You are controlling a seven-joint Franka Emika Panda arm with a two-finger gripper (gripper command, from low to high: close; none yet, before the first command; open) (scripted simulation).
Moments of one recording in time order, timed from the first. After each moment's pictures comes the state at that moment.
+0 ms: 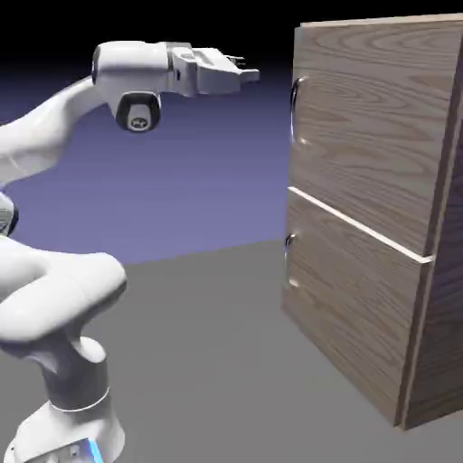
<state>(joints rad) -0.96 -1.48 0.82 -2.40 1.55 2.66 0.35</state>
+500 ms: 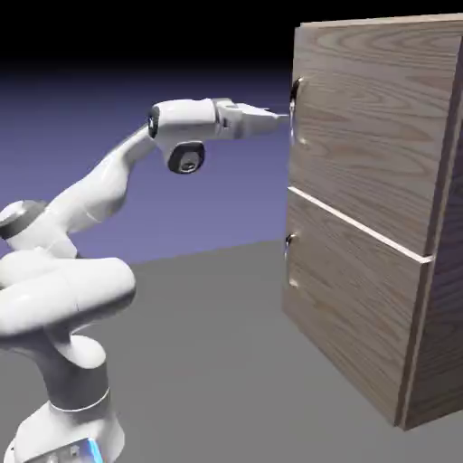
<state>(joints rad) -1.35 -1.73 1.08 -2.18 2.07 2.55 0.22</state>
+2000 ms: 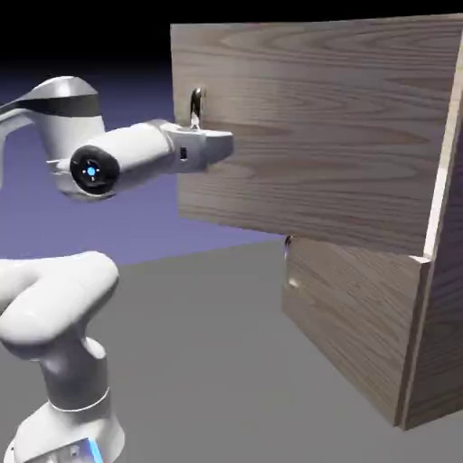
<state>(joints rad) -0.66 -1.52 0.01 -2.93 1.56 1.68 -0.63</state>
